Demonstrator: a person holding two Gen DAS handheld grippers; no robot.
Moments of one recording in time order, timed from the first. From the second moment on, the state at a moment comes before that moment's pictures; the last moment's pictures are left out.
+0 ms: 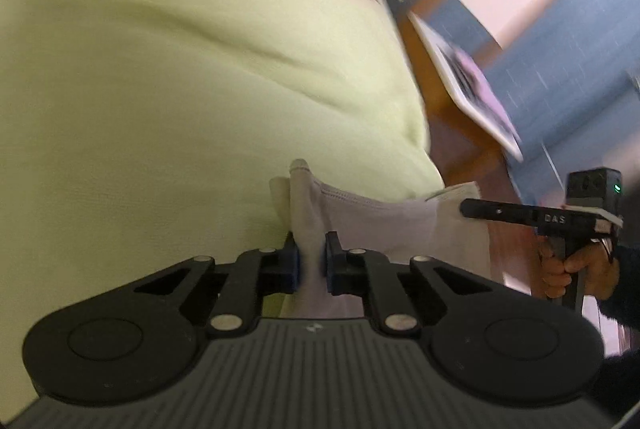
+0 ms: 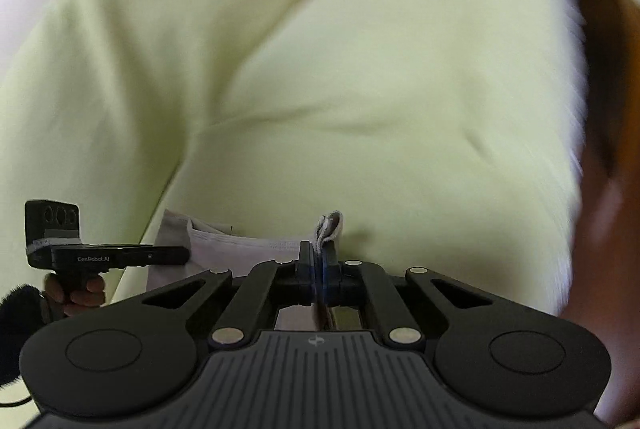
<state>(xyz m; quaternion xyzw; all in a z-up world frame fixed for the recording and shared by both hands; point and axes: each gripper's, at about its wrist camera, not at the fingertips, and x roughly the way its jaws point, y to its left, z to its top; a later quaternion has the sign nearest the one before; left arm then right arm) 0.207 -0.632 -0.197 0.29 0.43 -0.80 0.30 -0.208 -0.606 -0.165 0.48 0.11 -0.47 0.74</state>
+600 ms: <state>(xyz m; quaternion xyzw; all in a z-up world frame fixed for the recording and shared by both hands) 0.169 -0.319 -0.045 0.04 0.49 -0.53 0.69 -0.144 -0.676 -0.040 0.32 0.29 -0.07 0.90</state>
